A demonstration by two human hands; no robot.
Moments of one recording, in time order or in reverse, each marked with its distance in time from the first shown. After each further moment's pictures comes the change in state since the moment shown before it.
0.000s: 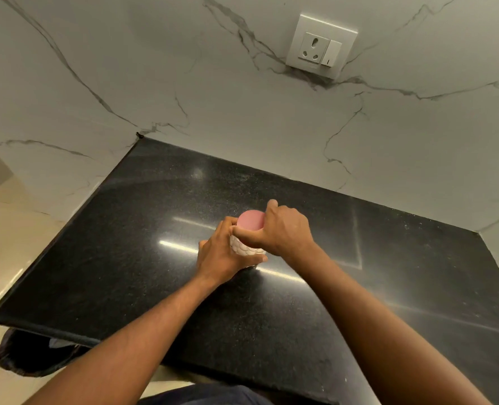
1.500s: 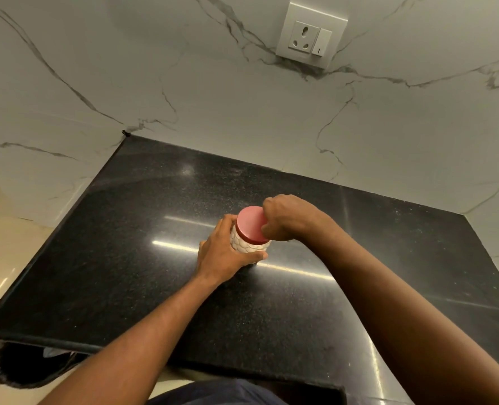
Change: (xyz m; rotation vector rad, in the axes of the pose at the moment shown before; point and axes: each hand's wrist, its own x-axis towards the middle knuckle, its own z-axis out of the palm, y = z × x) left_hand -0.006 0.004 -0.008 -0.063 -0.042 0.015; right_hand 0.003 -0.008 -0.050 -0.129 -0.414 -0.086
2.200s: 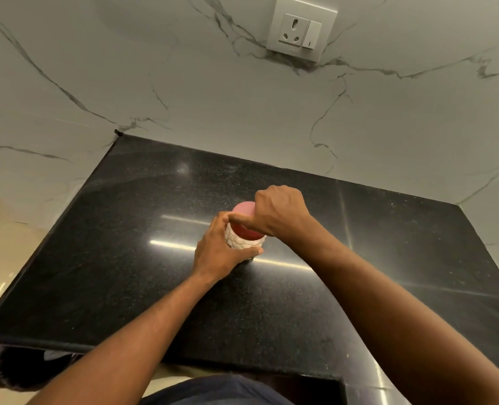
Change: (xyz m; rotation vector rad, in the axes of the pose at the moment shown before) left_hand -0.003 0.001 0.000 -0.062 0.015 -0.010; right_hand 0.009 -0.005 0.023 -0.118 0.356 0.078
